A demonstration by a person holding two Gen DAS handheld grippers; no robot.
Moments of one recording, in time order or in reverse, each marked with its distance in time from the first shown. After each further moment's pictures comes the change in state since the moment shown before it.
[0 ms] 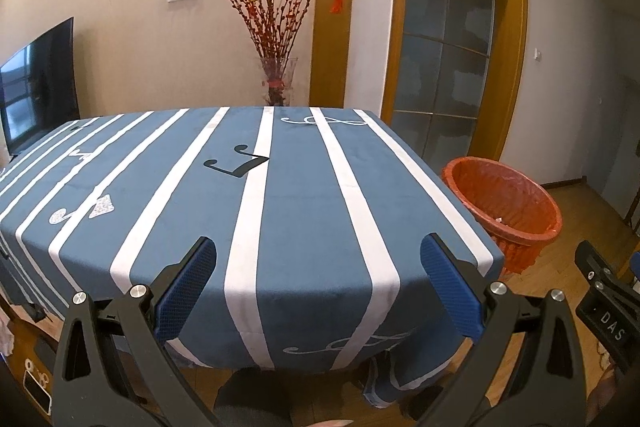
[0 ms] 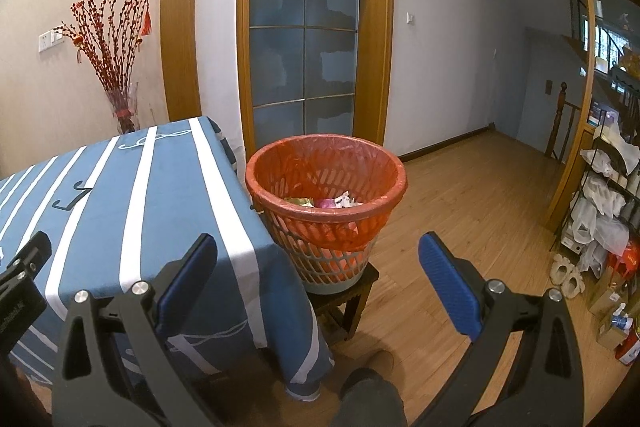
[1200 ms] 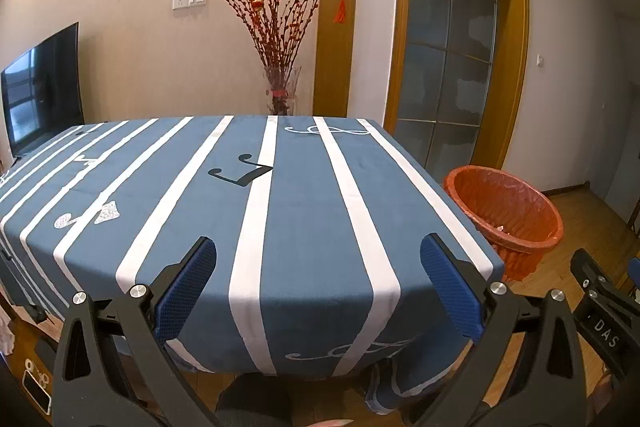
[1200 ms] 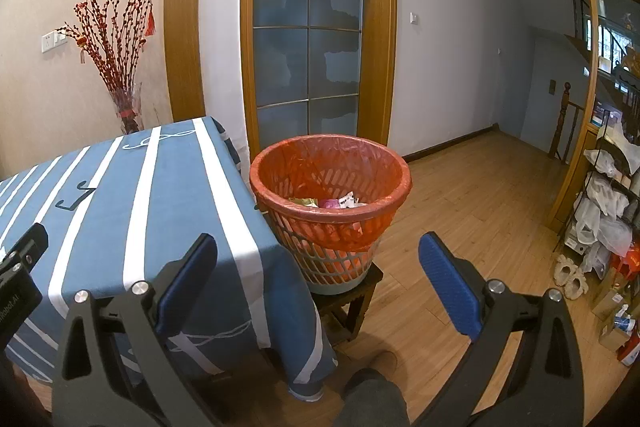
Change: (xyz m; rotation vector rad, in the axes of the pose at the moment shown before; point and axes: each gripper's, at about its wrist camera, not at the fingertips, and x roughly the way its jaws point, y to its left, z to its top) left arm -0.006 -0.002 0.003 -0.003 -0.029 0.012; right arm 0.003 -0.001 0.000 -0.004 -0.001 0.018
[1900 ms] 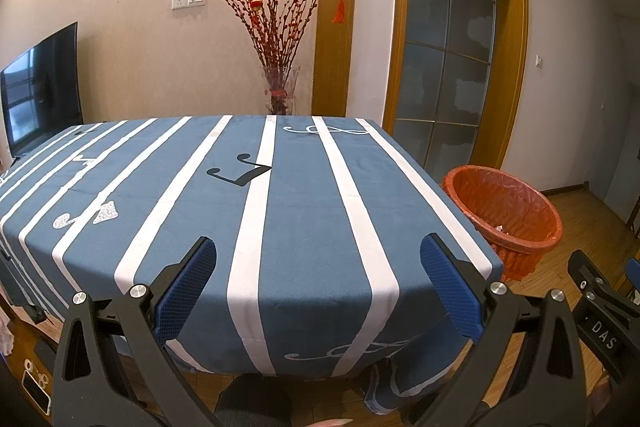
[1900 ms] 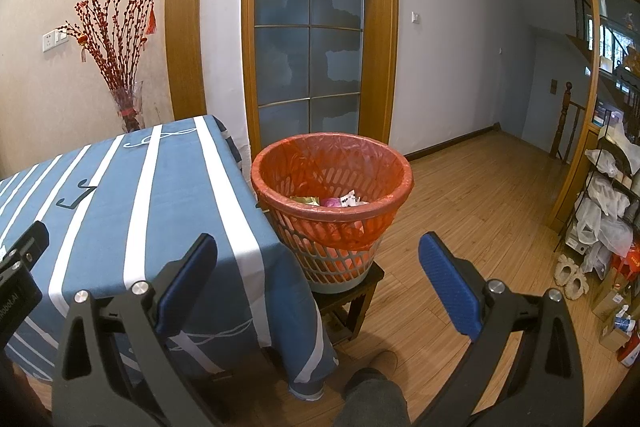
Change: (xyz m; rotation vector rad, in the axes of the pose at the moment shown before) left arm -0.001 -0.003 0.000 0.000 0.001 -0.001; right arm 0.000 0.000 0.001 -0.002 0.002 0.004
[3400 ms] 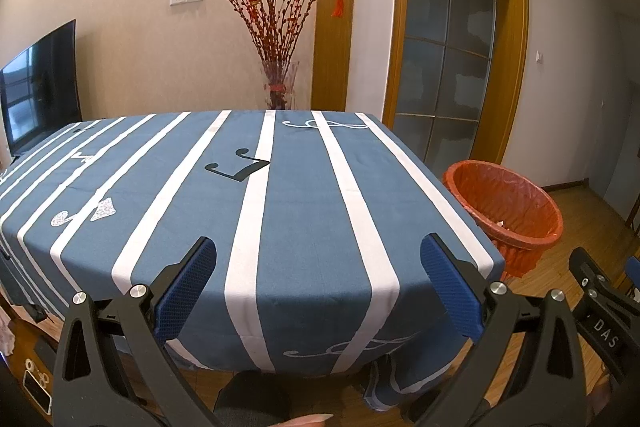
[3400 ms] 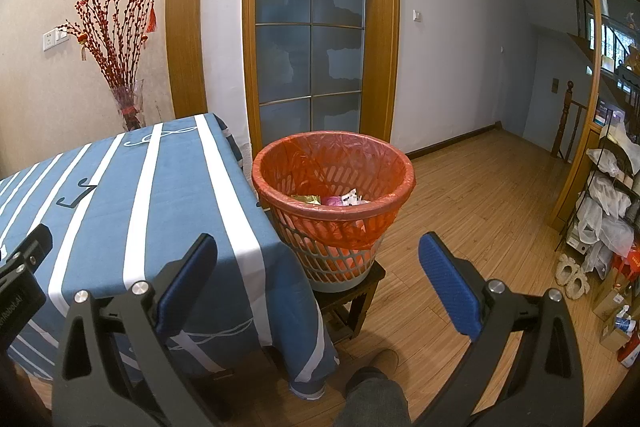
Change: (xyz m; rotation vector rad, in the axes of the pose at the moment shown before) left arm 0.003 -0.003 -0.004 0.004 0.011 -0.001; right arm 0.001 0.000 0.001 0.000 0.002 0.001
